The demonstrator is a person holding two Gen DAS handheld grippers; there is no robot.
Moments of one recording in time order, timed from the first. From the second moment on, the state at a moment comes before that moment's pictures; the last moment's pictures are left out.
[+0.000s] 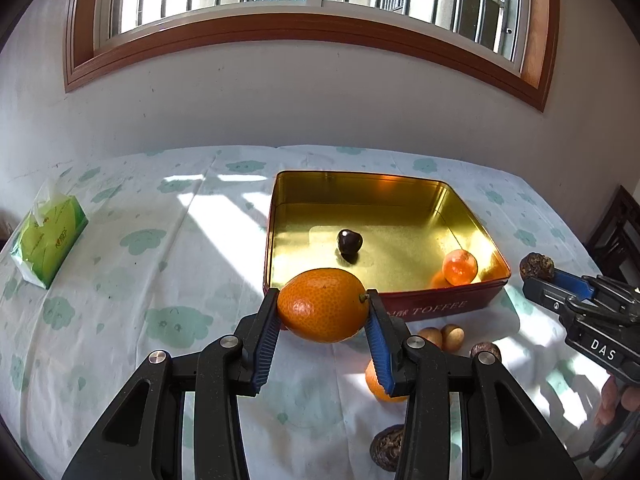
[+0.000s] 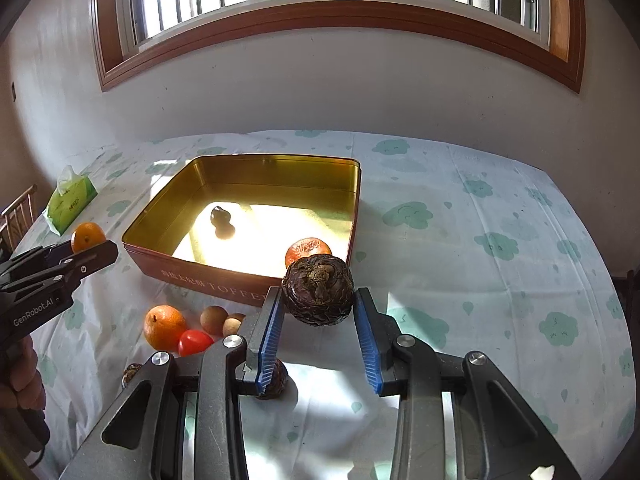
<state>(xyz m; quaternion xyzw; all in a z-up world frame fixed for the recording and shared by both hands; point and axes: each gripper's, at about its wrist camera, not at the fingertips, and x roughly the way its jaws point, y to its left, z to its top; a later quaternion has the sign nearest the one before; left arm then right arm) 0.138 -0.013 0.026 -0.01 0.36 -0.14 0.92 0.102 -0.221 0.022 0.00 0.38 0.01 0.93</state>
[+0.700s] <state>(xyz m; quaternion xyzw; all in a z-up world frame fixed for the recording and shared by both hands) 0.197 -0.041 0.002 0.01 0.40 -0.12 0.91 0.166 -0.189 0.002 -0.02 0.40 0.05 0.91</state>
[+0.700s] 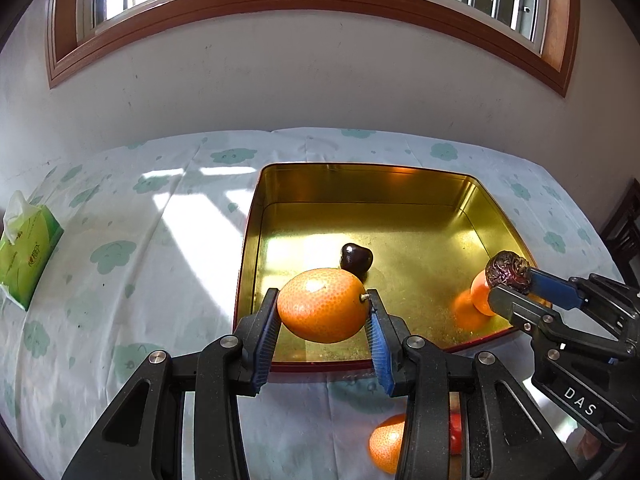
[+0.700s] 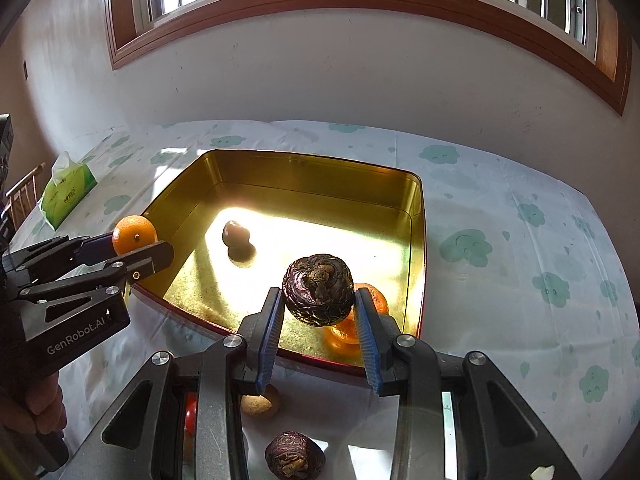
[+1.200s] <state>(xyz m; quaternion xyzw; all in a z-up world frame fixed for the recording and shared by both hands) 0.202 -0.045 -0.010 0.02 0.41 -0.11 0.90 0.171 -0.187 -0.005 -0.02 0.41 0.05 0.91</state>
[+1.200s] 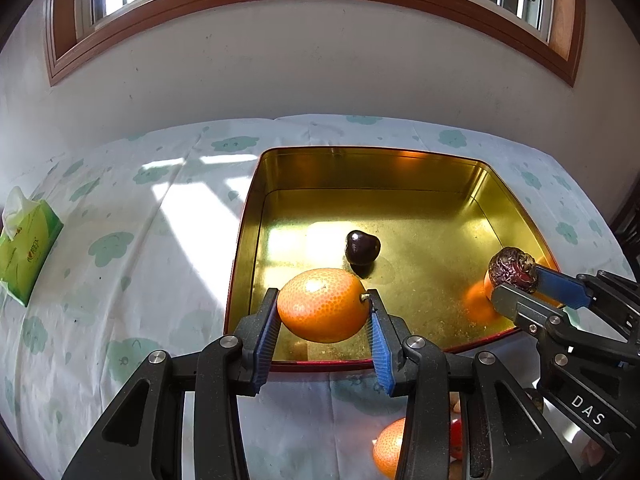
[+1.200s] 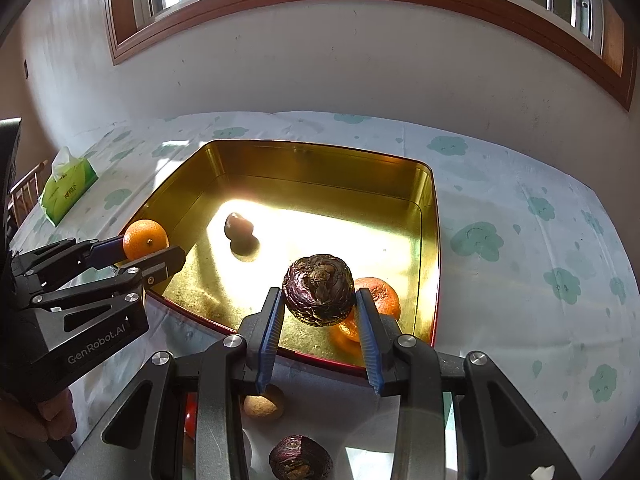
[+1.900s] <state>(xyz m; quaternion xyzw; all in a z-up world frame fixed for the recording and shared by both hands) 0.196 -0.046 -0.004 0.03 0.41 -0.11 0.90 0.158 -0.190 0.002 -0.01 0.41 0.05 0.91</state>
